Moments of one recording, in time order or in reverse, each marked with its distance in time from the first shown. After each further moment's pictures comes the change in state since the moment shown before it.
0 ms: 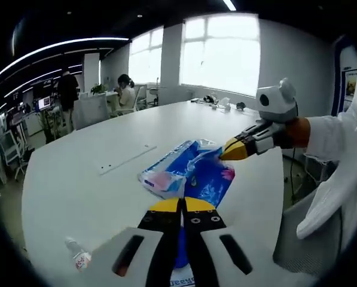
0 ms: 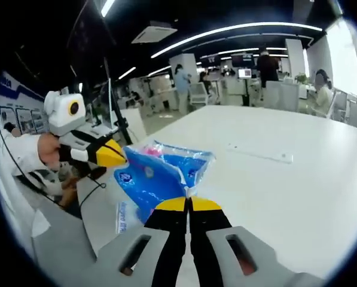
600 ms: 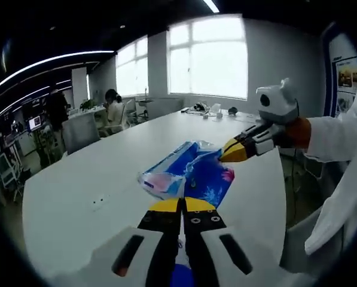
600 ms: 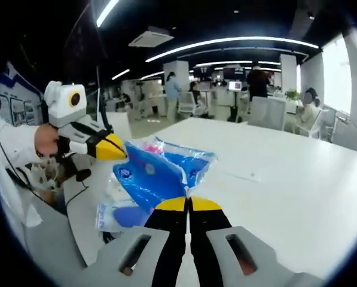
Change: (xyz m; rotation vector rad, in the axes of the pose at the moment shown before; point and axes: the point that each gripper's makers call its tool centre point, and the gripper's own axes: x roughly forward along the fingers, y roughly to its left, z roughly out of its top) left arm 0.054 -0.019 0.070 0.086 -0.043 -0.043; right arm -0.044 -0.062 0.036 -0.075 -0.039 -0.100
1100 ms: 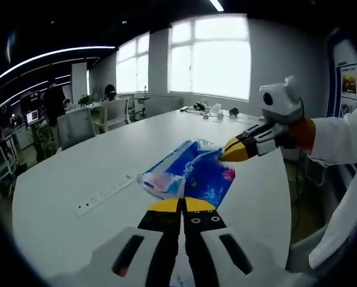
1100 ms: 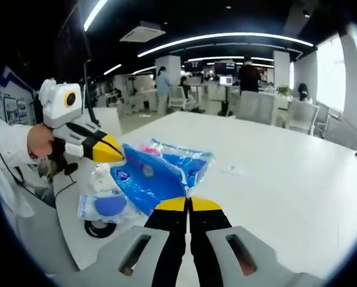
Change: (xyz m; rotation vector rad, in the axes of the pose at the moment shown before) left arm 0.067 -0.007 -0.003 -0.045 0.013 -0.010; right arm 0.000 -0.061 -0.024 0.017 0.051 -0.051
